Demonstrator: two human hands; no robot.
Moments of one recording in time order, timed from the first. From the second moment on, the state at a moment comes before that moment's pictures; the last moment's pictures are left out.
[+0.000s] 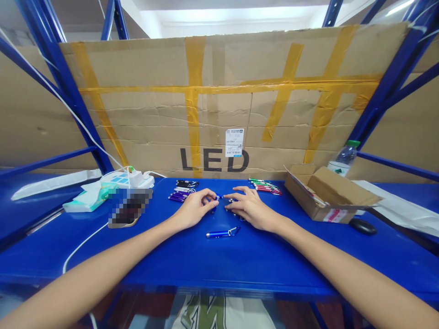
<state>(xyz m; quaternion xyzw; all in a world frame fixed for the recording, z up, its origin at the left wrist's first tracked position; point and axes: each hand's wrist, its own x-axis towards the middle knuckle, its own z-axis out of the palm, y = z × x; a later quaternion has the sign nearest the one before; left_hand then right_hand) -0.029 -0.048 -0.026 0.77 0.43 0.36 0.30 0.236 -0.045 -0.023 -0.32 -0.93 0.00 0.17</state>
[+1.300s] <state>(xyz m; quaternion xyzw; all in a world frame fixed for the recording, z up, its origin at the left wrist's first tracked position) -0.022 -0.066 -0.019 0.81 0.34 0.33 0.34 0.218 -0.072 -0.007 -0.26 -0.90 0.10 0.34</state>
